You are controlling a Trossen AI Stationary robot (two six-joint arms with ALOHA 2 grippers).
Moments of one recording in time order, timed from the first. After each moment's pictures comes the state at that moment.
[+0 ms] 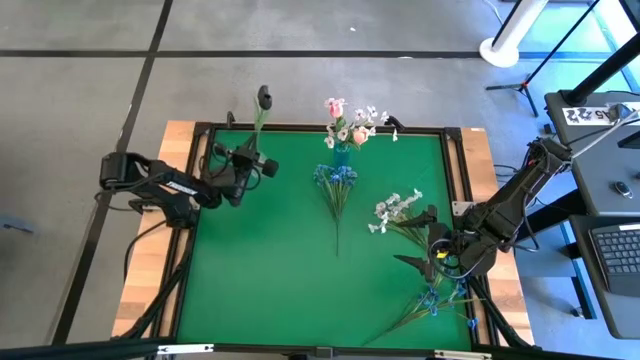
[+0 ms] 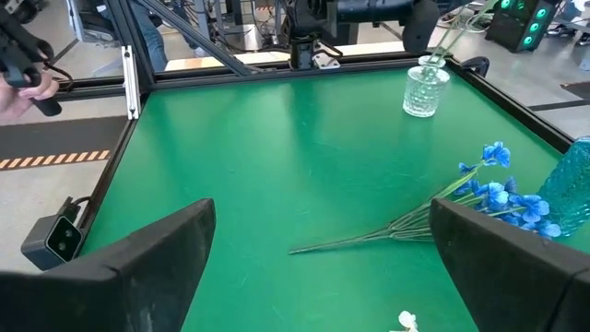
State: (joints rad) left arm 0.22 1.41 0.27 1.32 -1.16 0.43; right arm 0.84 0.95 0.72 -0.32 0.87 0.51
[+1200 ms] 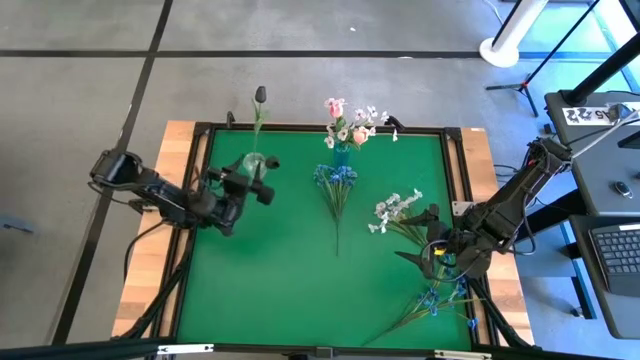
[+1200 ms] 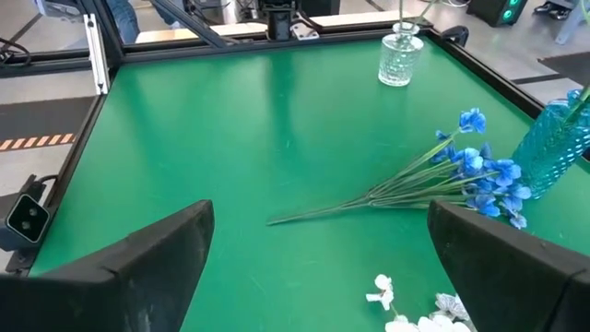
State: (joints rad) left arm -0.24 1.35 0.32 1.45 -1.57 0.64; right arm 0.84 0.95 0.72 -0.46 0.88 0.63
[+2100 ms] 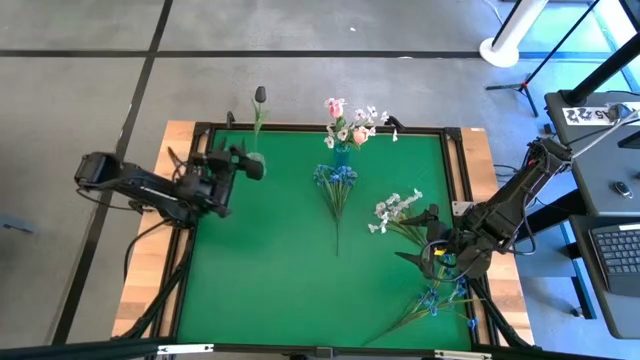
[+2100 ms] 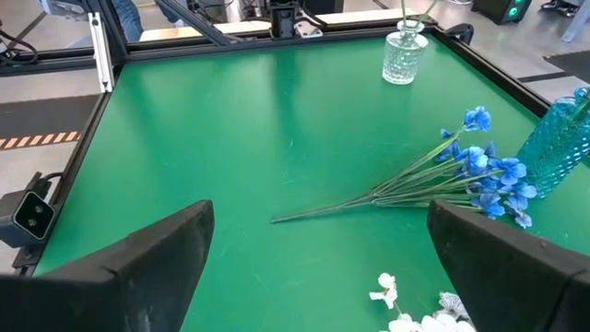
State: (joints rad) left arm -0.07 1.16 0.33 1.45 -1.56 0.68; right arm 0.84 0.95 0.72 -0.46 0.86 0.63
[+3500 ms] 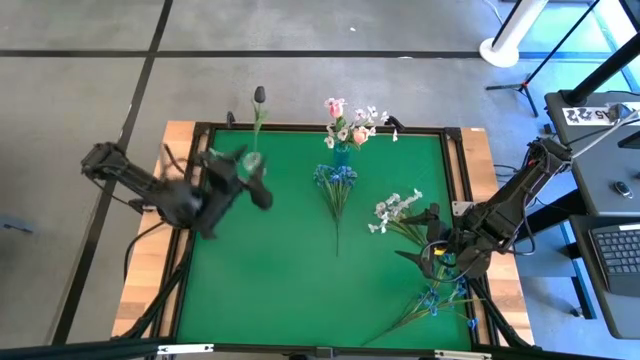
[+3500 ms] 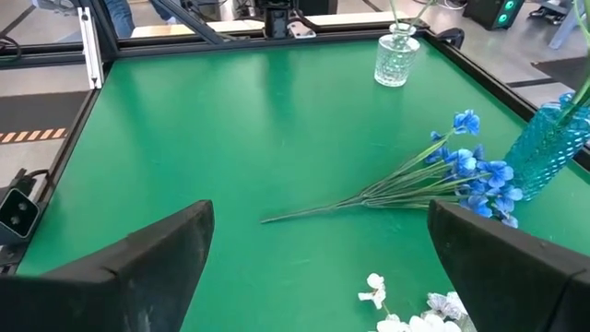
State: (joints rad) left arm -0.42 1.15 0.91 0.81 -1.49 0.60; right arm 0.84 0.95 0.72 -0.47 0.88 0.62
